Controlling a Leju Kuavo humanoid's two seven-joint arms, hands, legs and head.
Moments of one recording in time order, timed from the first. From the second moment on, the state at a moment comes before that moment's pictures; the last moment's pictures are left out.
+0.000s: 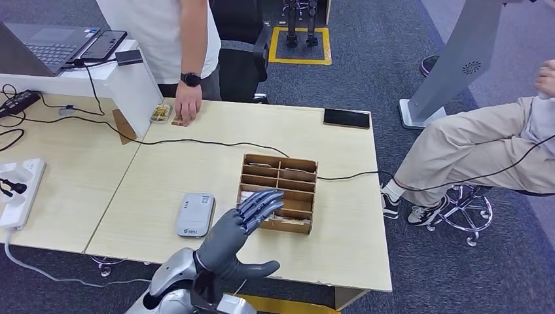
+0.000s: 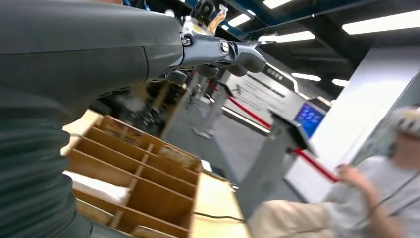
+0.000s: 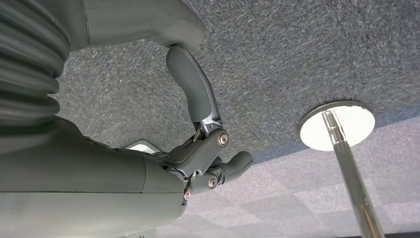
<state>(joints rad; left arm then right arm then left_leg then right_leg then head) -0.10 0.12 -0.65 -1.67 -0.69 0.19 -0.47 -0.11 0.33 -1.55 -0.67 1.17 -0.66 -0.54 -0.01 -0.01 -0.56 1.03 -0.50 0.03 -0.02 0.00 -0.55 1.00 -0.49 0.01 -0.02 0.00</state>
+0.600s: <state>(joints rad) -0.19 0.11 -0.72 -1.53 -1.06 0.36 -0.23 -0.11 0.33 -1.55 -0.66 1.19 -0.66 -0.52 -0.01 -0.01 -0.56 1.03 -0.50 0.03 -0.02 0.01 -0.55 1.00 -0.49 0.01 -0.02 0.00</state>
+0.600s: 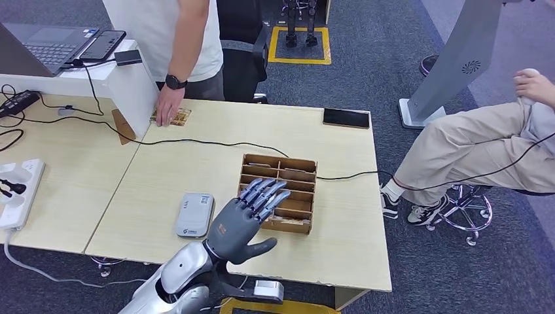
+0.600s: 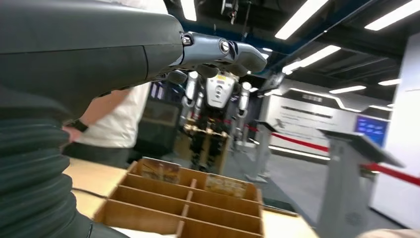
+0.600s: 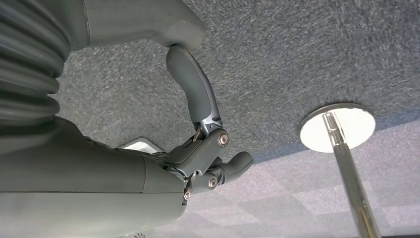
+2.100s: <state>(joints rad) -0.23 0.03 -0.73 -1.23 -1.27 0.47 0.00 -0.11 0.33 -1.55 -0.68 1.23 -0.66 -0.52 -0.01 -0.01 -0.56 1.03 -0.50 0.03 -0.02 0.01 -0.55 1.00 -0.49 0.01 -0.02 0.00</state>
